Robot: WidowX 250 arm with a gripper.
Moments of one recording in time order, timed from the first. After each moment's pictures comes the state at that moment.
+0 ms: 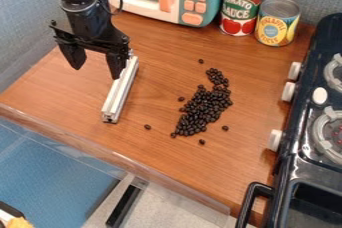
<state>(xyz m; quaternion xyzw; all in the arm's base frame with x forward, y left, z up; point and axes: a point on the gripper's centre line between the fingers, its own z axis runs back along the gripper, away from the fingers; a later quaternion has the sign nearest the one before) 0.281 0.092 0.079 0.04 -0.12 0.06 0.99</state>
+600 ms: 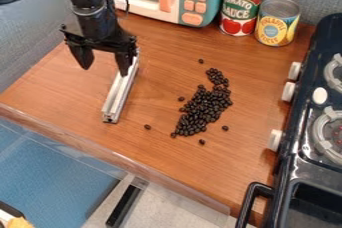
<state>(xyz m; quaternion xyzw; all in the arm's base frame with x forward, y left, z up) 0.305 0.097 0.062 0.03 -0.13 0.10 0.99</state>
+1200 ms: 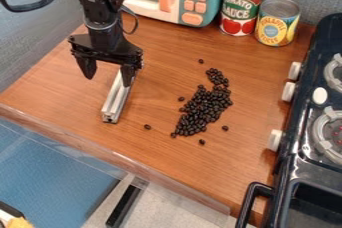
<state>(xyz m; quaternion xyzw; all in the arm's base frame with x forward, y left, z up) 0.310 0.098 0.038 0.06 -0.11 0.11 0.99</state>
